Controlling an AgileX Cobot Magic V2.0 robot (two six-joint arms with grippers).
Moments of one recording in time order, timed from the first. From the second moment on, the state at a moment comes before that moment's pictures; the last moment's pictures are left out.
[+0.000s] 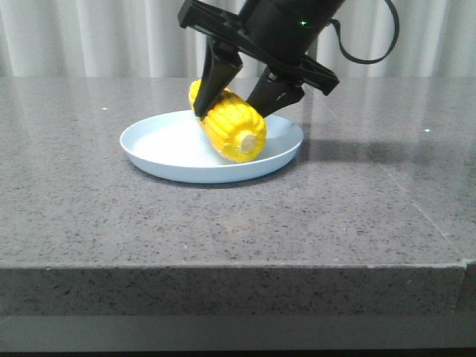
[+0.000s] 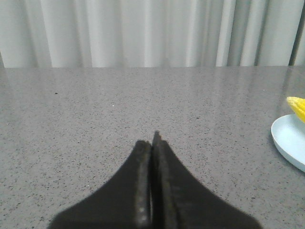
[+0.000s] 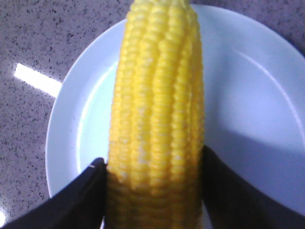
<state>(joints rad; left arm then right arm) -0.21 0.03 -0.38 0.39 0.56 -0.33 0.47 1.82 -1.46 0.52 0.73 -0.04</state>
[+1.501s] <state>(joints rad) -0.21 0.03 -0.38 0.39 0.56 -0.33 0.02 0.88 -0.86 0.11 0.60 0.02</state>
